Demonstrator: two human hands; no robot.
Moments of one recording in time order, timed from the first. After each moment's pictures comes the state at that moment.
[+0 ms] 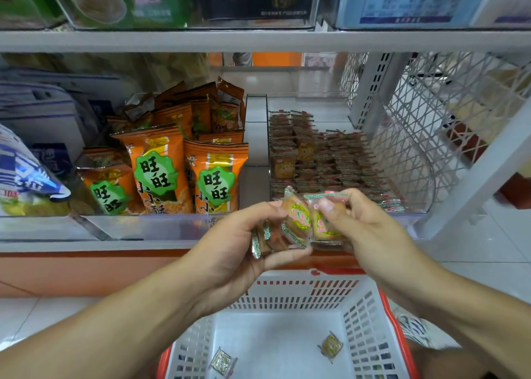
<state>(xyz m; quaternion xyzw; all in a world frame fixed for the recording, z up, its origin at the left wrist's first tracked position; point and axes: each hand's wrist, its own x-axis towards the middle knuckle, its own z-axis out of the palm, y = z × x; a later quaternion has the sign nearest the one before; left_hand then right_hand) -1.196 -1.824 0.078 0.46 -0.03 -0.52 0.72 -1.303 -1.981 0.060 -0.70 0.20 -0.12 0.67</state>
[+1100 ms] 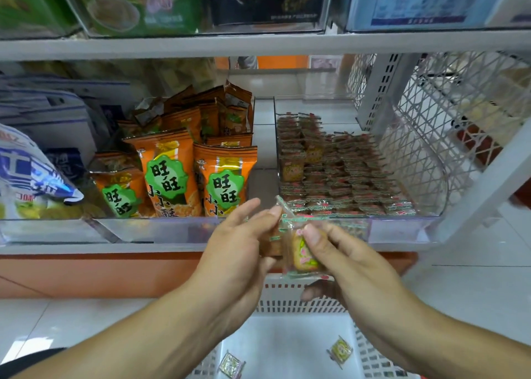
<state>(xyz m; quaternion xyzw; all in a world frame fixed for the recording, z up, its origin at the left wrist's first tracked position) -1.202 -1.825 0.068 0.51 0.07 -0.36 0.77 -1.311 -1.932 0.057 -0.60 0.20 -0.08 0.77</state>
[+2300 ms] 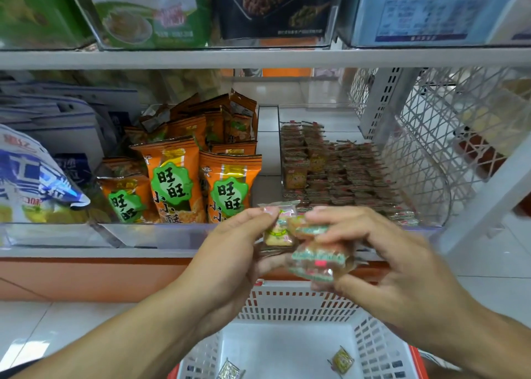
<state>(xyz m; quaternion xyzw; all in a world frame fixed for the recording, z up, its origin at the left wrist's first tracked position) -1.190 -1.813 0.071 0.52 -0.02 -0.41 0.75 -1.325 -1.971 0.083 -0.88 -0.05 -0.24 0.41</state>
